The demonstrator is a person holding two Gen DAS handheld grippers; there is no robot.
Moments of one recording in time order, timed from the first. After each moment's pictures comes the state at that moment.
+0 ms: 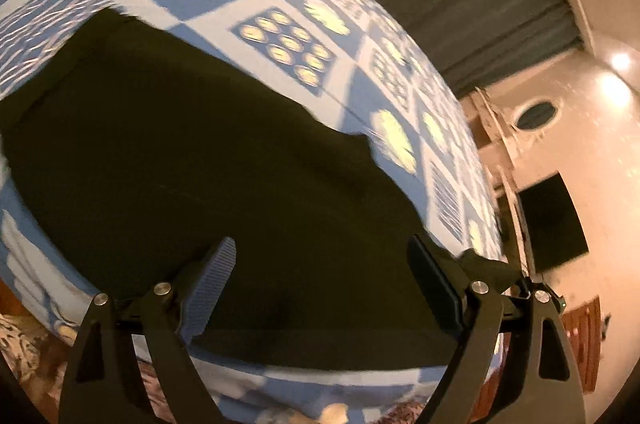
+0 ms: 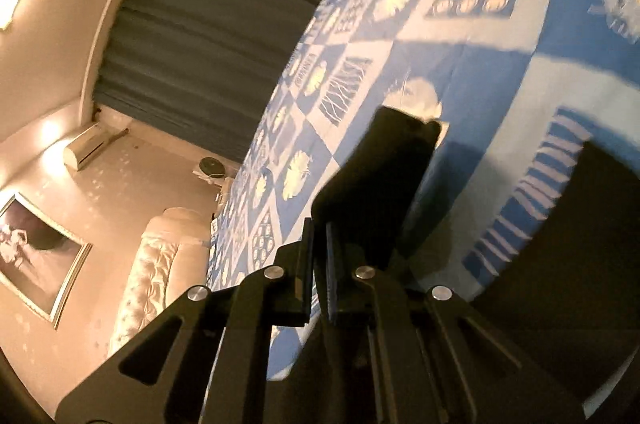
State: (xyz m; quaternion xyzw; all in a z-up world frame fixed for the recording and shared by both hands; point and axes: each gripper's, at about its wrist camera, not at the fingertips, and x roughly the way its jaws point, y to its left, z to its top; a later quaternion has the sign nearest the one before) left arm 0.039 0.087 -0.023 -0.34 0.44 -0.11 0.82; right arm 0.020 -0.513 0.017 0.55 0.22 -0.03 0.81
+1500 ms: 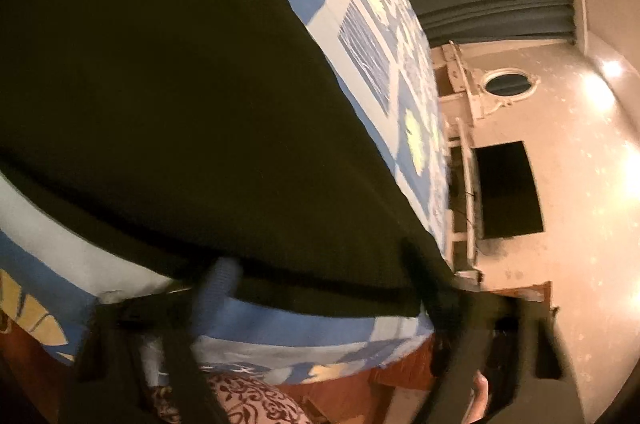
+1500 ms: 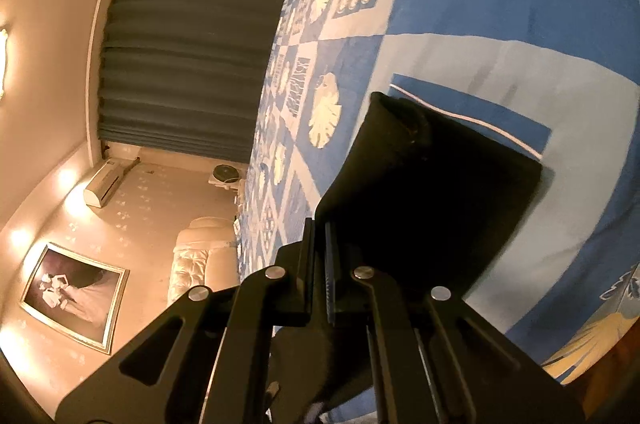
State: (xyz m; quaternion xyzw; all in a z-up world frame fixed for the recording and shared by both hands) left arm 0.011 -0.174 -0.073 -0.42 0.51 -0.18 0.73; right arm -0.099 -0.562 -0.034 0.64 0.23 -0.01 0.73
